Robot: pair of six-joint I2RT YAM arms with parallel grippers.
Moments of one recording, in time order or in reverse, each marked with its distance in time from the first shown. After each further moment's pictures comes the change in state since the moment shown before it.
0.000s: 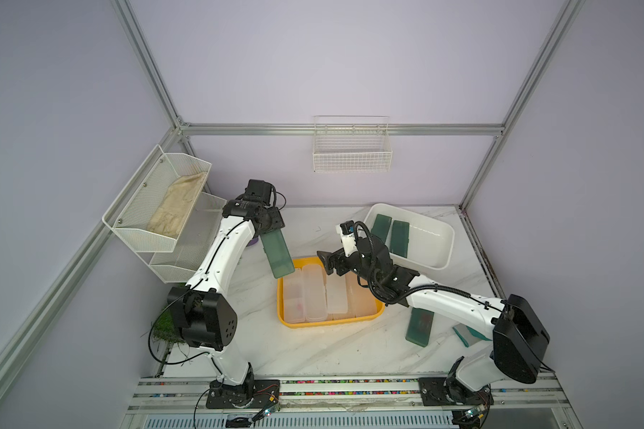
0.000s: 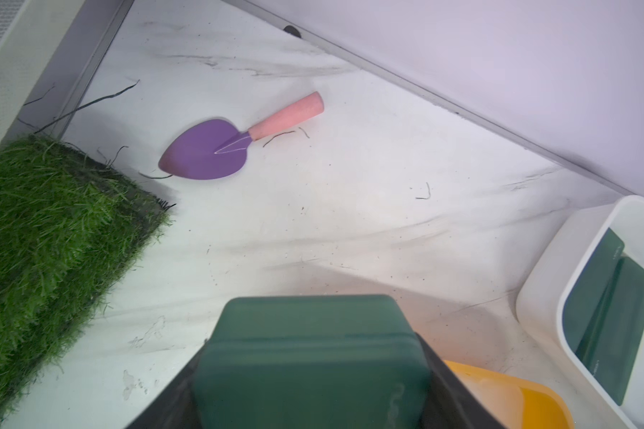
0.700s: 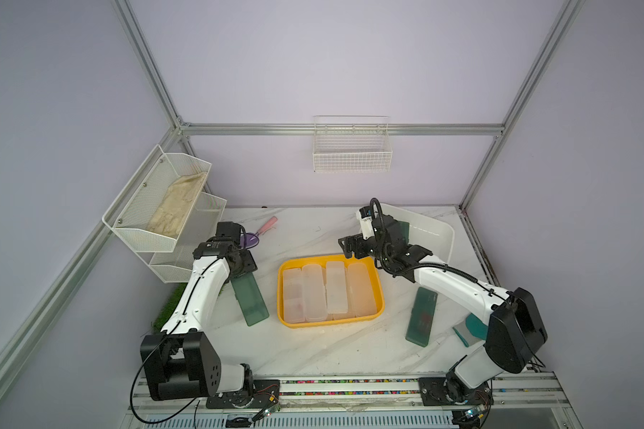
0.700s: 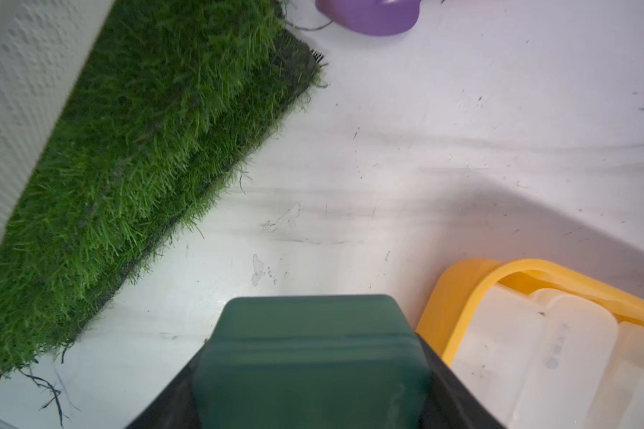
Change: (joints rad) left arm 0.223 -0.347 -0.543 0.010 0.005 0.109; right arm -0.246 0.035 0.140 -0.330 -0.134 0.053
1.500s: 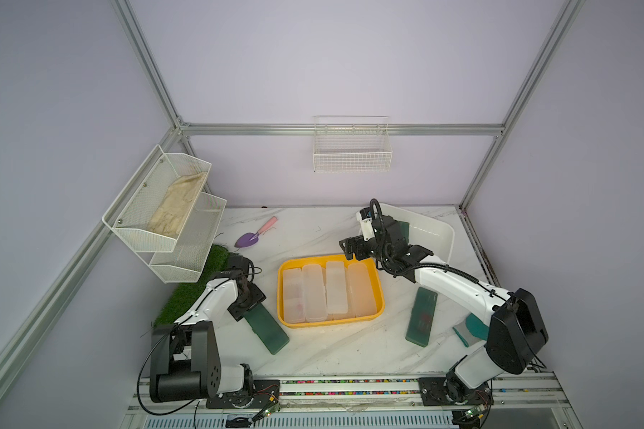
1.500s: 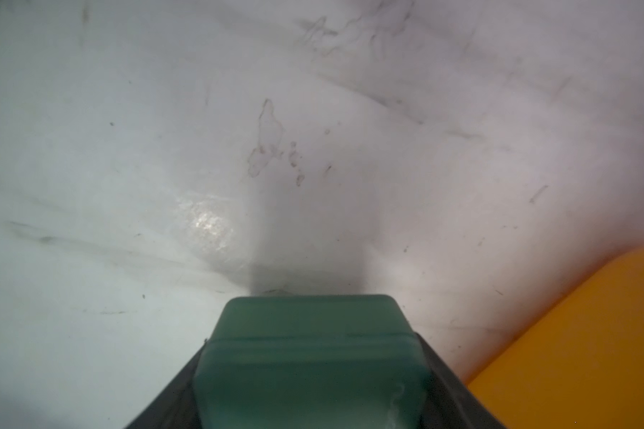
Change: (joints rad) left arm 0.015 -0.018 -0.426 0.159 0.112 -0.280; right arm 0.000 -0.005 0.002 -0.049 0.005 0.000
